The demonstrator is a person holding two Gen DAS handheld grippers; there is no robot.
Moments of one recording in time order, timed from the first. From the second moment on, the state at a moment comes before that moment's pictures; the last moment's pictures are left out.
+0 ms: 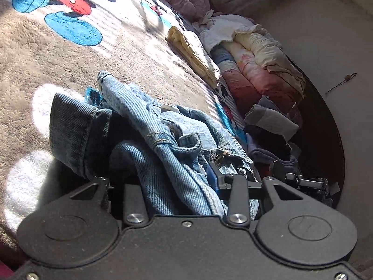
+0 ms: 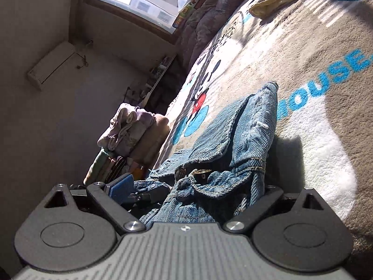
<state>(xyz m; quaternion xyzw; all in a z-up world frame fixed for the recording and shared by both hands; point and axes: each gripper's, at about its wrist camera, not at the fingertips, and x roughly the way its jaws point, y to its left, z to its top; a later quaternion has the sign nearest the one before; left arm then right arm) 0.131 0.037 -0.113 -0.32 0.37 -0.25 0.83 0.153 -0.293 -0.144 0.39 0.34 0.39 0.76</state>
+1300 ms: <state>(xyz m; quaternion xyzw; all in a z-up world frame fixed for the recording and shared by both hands) 0.370 0.074 -0.087 -0.16 0.29 -0.14 0.93 0.405 -0.289 -0.164 0.29 0.26 0.23 0.89</state>
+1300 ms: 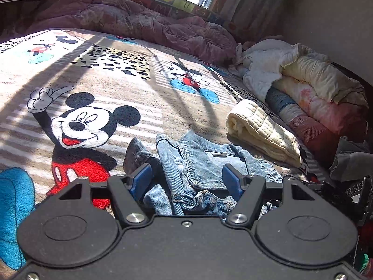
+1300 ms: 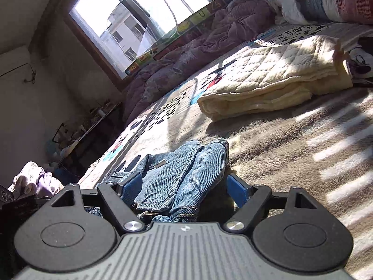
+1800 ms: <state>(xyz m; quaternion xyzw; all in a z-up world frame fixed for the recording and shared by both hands) 0.359 0.057 -0.100 -0.08 0.25 -0.18 0.95 0.398 -0.270 -0.151 0.23 0.22 0.28 0.90</state>
